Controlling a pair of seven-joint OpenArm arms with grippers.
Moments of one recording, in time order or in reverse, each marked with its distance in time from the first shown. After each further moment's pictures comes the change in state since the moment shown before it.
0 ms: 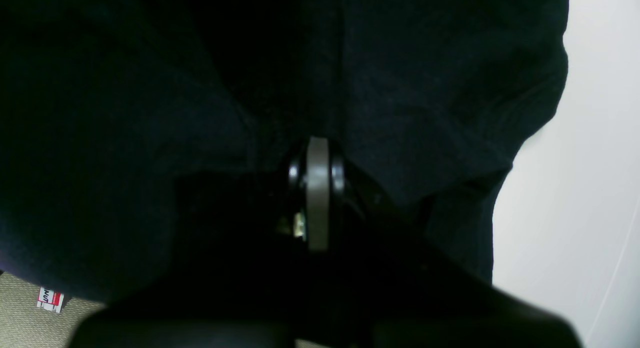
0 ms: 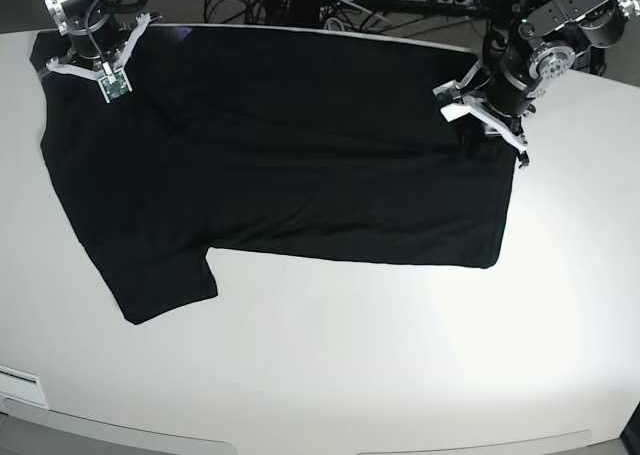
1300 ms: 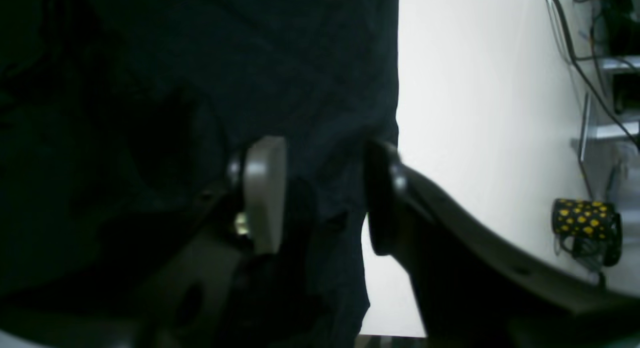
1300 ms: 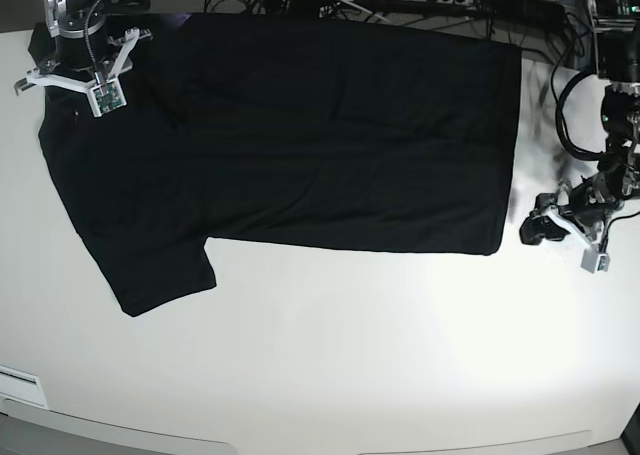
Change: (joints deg) left arm -19.2 19.4 -51.1 -41.6 -71.7 -19.1 12.3; right arm -0.4 0.0 -0.4 13.7 -14.6 -11.5 -3.7
